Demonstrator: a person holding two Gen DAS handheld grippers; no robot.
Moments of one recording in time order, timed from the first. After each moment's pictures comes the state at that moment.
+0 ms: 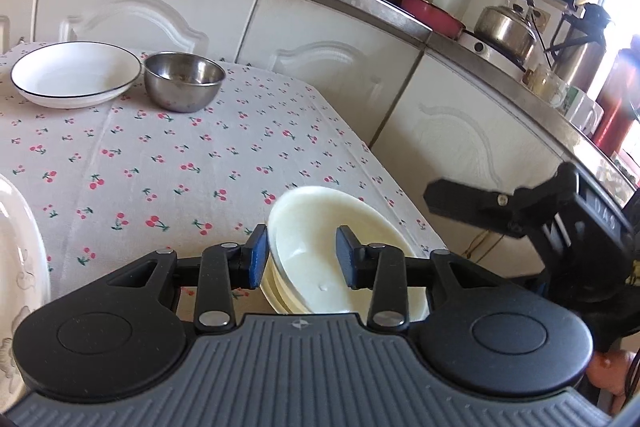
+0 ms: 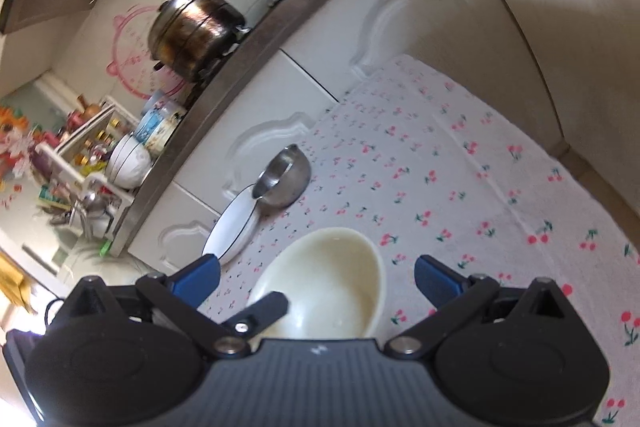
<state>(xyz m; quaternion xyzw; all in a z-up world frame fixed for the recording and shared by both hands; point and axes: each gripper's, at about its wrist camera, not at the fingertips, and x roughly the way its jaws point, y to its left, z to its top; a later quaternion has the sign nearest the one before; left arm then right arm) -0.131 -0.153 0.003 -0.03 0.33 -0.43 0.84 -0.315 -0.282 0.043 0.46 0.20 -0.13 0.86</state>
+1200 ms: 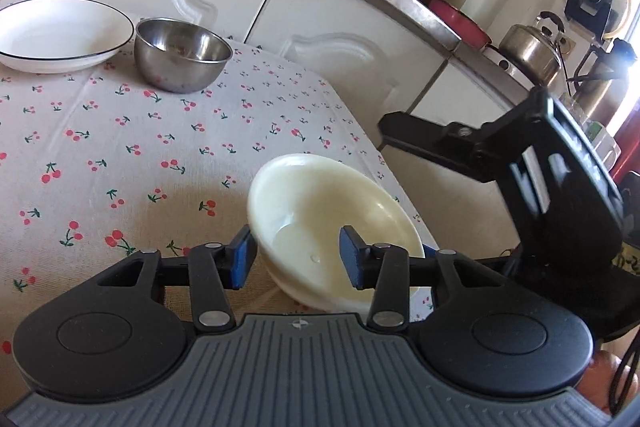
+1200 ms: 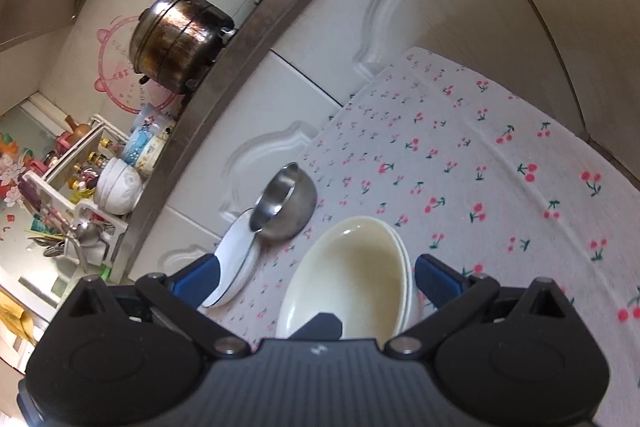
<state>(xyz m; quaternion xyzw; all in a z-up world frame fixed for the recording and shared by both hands) -0.095 -0.196 -0.023 -0.08 0.37 -0.42 0.83 -0.248 -0.307 0.030 0.48 0.19 -0.13 0.85</state>
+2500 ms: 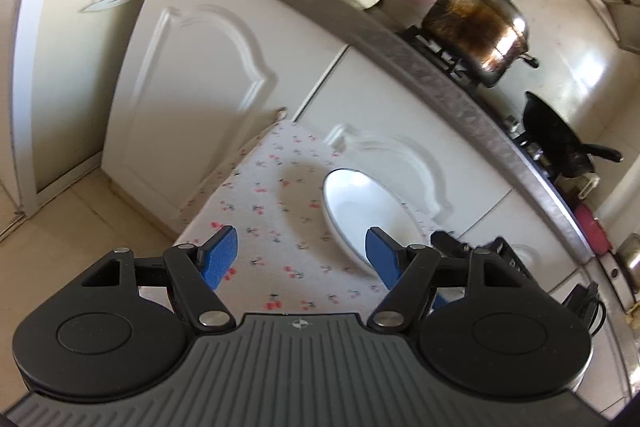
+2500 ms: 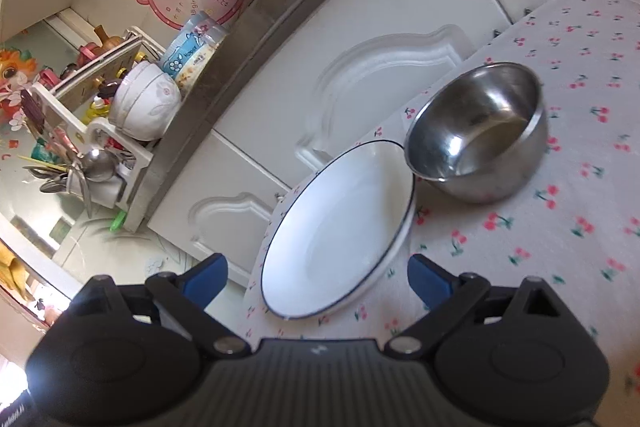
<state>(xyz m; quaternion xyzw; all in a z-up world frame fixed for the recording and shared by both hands) -0.004 0.037 0.035 -0.22 0.32 -0.16 0.91 -0.049 -0.216 0.020 0.43 0.22 -0.03 0.87</state>
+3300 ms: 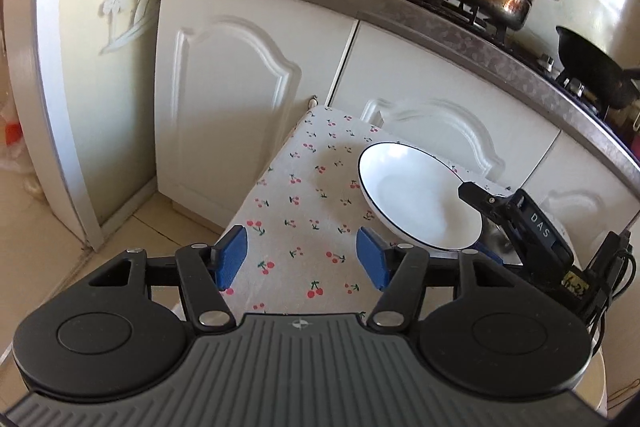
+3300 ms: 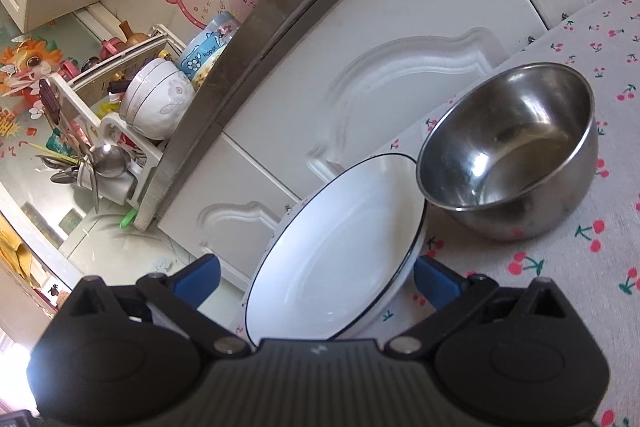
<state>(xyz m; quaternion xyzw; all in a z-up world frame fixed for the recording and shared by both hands) -0.012 0.020 0.054 -0.09 0.34 -0.10 0.93 -0.033 -0.227 -0.004 0.41 0.19 0.01 0.89</state>
